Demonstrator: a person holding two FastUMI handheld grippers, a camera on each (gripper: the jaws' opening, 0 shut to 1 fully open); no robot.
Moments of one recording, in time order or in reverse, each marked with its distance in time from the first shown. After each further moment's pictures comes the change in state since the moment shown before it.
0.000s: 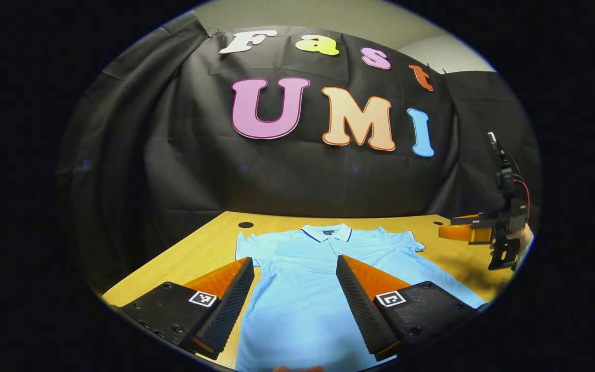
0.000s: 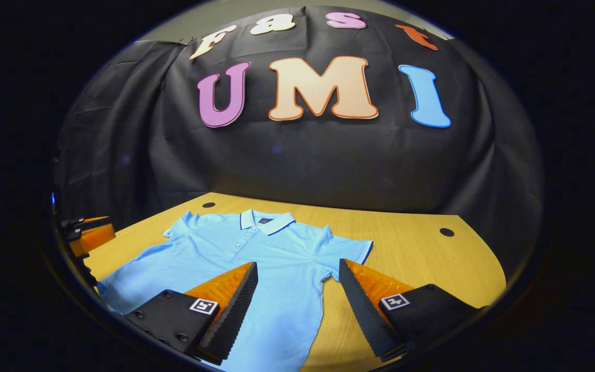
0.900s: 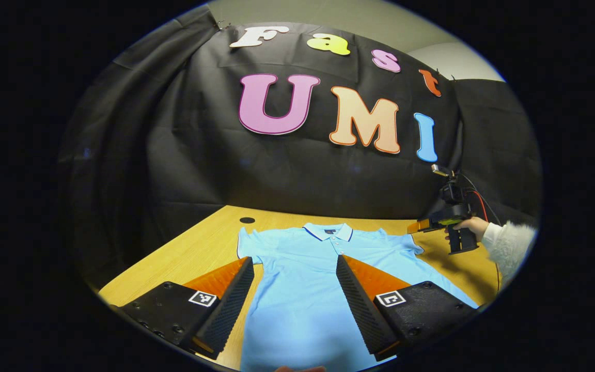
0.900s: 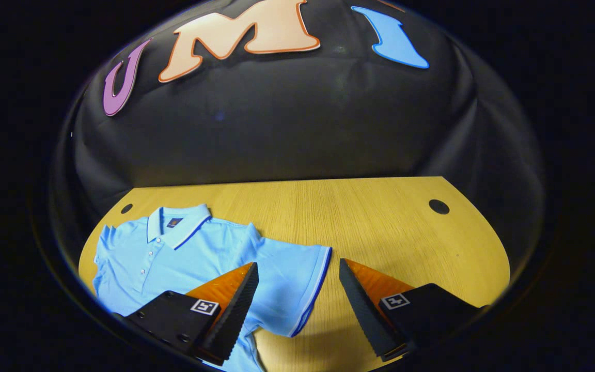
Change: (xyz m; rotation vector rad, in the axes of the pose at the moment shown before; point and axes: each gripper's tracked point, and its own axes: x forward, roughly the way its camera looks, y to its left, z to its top) left arm 0.003 0.010 -0.005 -0.058 0.027 -0.009; right arm 0.158 -0.109 -0.041 0.107 0.258 -0.254
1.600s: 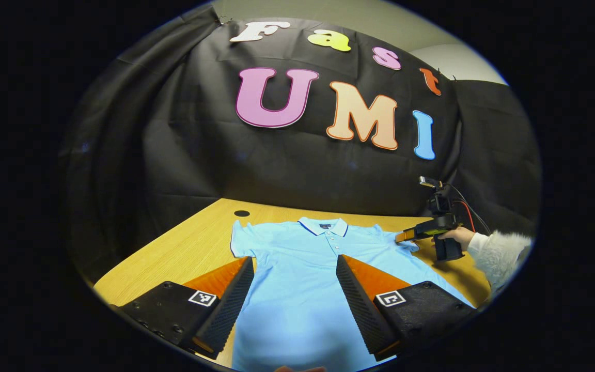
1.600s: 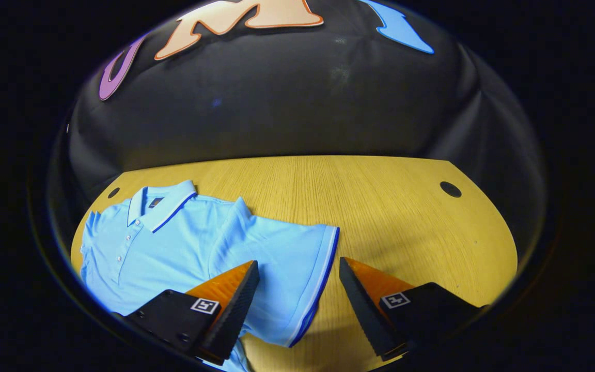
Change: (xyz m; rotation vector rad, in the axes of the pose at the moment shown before) left arm 0.001 -0.005 -0.006 -0.014 0.022 -0.012; right arm 0.026 0.007 -0.031 0.001 0.050 0.005
